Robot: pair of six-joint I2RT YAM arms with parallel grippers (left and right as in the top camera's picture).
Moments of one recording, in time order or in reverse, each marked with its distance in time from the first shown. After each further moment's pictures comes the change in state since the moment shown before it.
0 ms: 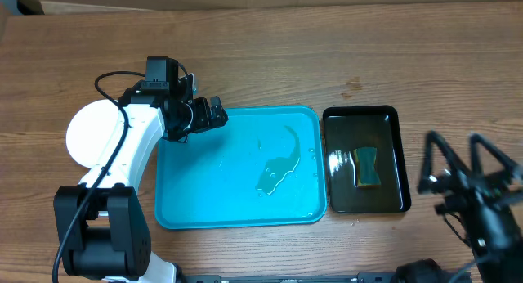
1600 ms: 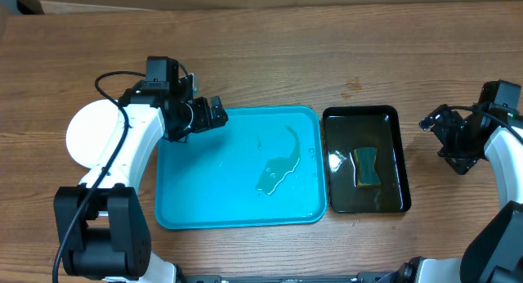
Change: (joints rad) left arm 0.000 0.000 0.000 0.000 -0.001 0.000; right arm -0.600 1.184 0.089 -0.271 -0.263 0.031
